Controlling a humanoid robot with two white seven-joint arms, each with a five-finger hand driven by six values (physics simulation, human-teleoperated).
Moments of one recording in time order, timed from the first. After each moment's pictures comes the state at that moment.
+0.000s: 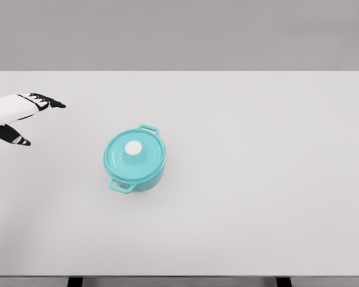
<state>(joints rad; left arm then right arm) -0.47 0.85 -0.31 -1.26 -0.40 -0.61 -0.56 0.03 0.00 0.75 -0.05 0.35 -0.21 0.09</state>
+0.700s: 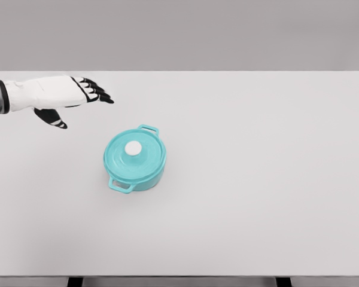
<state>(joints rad) -0.79 0.84 -0.70 -1.40 -0.38 -0.61 -0.61 0.04 0.00 0.75 -0.05 0.35 -0.21 0.09</state>
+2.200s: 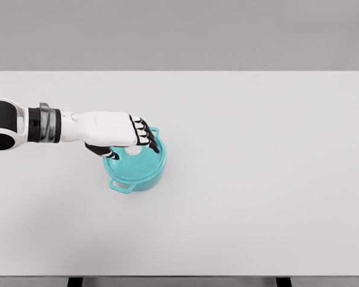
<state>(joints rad) -0.79 0.78 -0.84 -1.61 -0.34 -0.61 -0.61 0.04 0.00 0.75 -0.05 0.35 -0.21 0.09</state>
